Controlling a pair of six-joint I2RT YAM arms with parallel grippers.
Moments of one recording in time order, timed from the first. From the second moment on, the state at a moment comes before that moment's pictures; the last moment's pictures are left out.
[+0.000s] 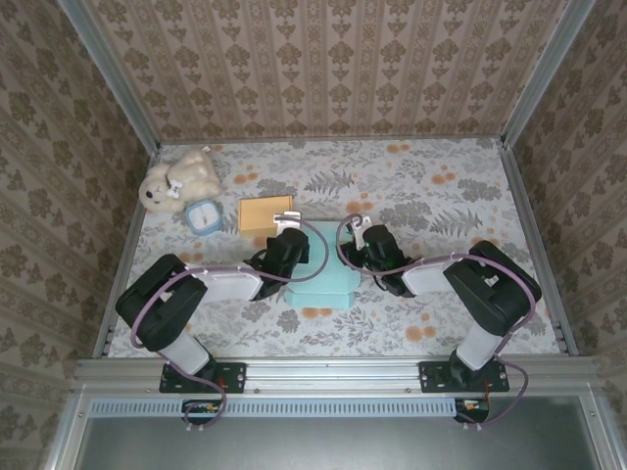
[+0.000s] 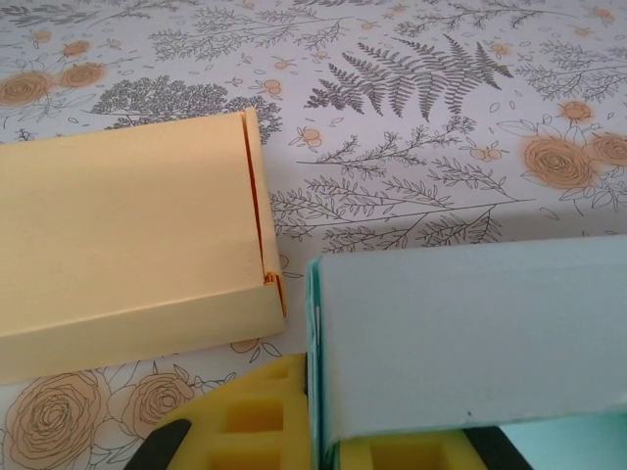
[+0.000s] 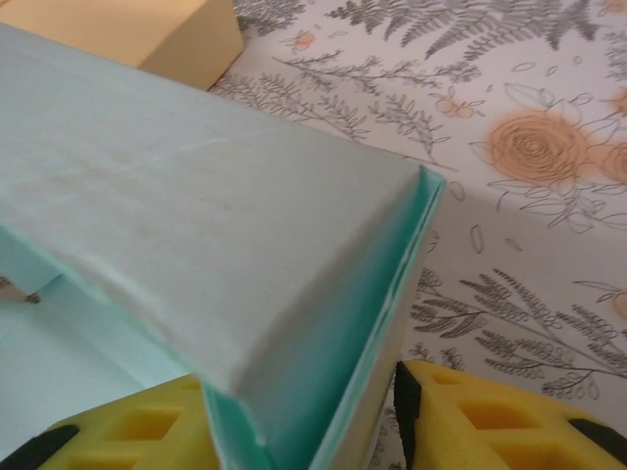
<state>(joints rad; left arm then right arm) -0.83 1.60 0.65 0.36 -0.53 -0.38 0.61 1.70 0.61 0.56 0.08 0.18</state>
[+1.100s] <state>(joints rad) -0.94 1.65 0.85 0.03 -0.79 -0.64 0.67 1.77 0.71 0.49 0.57 0.29</state>
